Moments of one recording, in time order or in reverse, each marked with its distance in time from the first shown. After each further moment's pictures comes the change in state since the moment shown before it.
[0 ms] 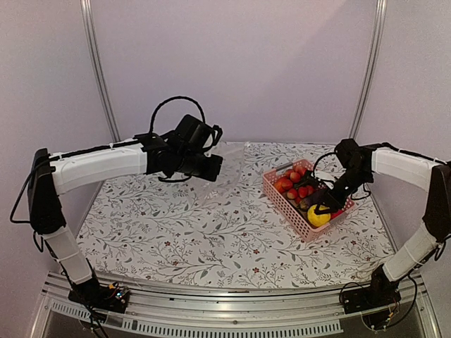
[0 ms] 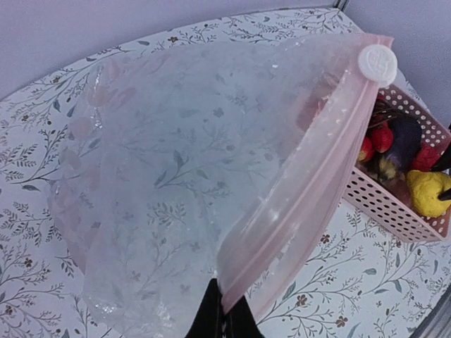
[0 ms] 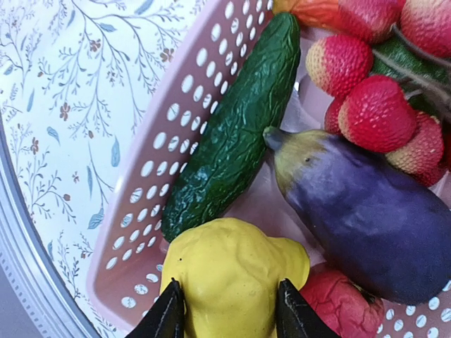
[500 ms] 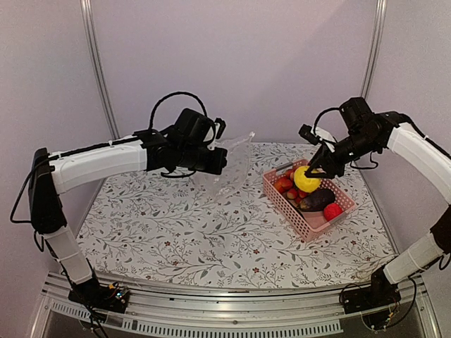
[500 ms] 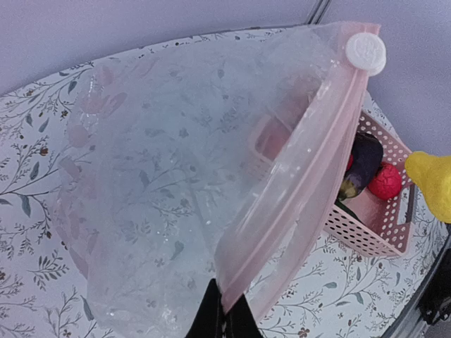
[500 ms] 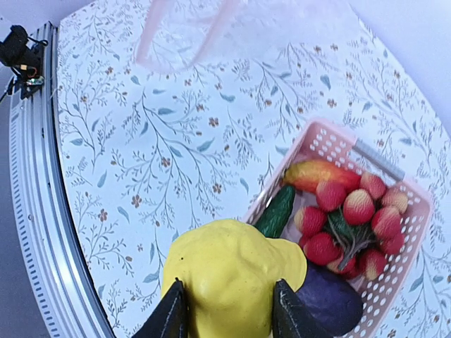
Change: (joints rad) left arm 0.000 0.000 0.034 0.049 0.081 -0.047; right arm 0.100 -0.126 0.317 -0.124 -0.128 0.043
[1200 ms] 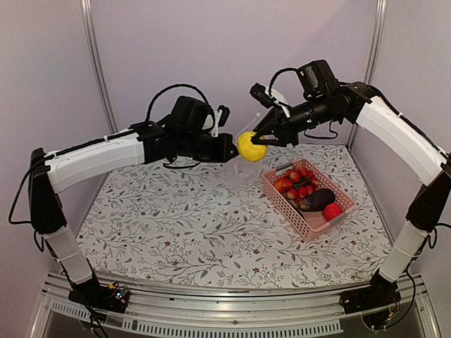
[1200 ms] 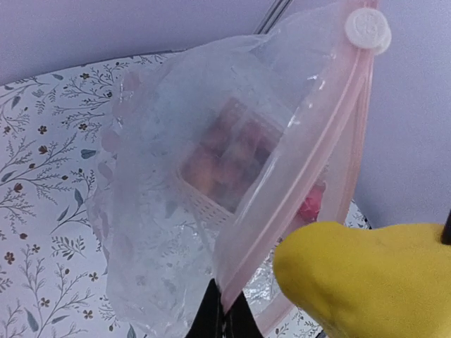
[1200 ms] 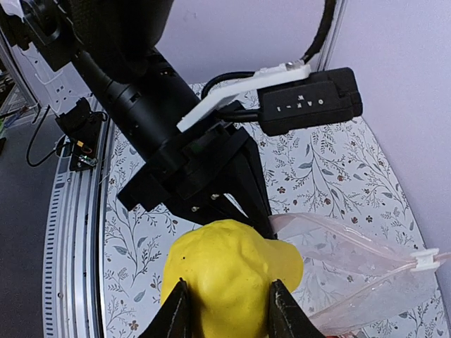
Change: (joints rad) left arm 0.000 0.010 0.091 0.049 0.179 -0.118; right arm 0.298 0.282 0.530 0.101 -0.100 0.145
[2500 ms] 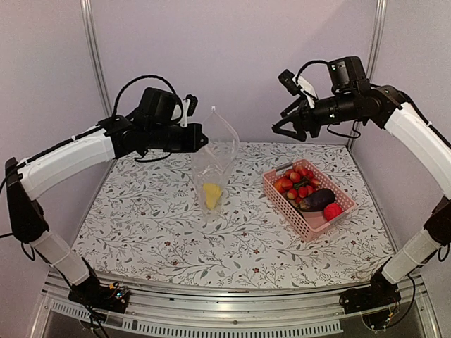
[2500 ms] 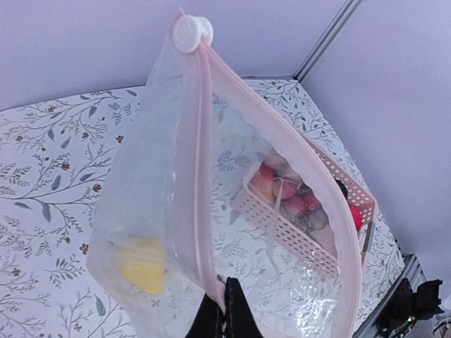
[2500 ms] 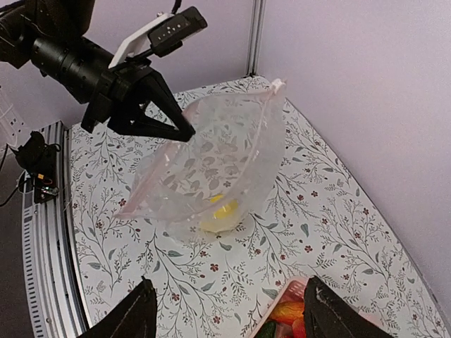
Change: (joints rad) left arm 0.101 -0.167 -0.098 -0.037 -0.053 0.032; right arm -0.048 -0.142 -0.108 0.111 0.160 0.151
